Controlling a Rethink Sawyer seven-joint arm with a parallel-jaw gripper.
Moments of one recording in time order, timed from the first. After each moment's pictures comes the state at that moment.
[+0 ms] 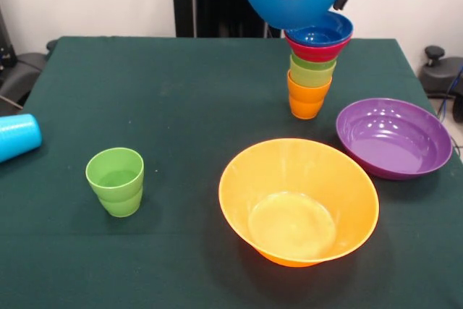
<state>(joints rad) 0.33 -0.74 -0.31 1.61 -0.20 0.78 2.32</state>
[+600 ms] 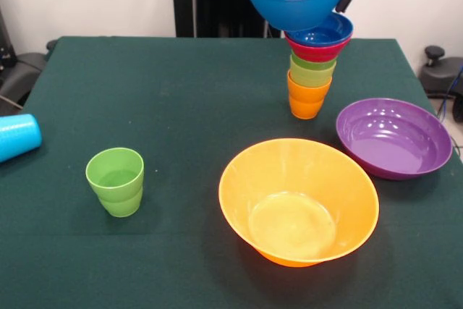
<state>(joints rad) 0.36 -0.70 -0.35 1.60 -0.15 0.78 2.32</state>
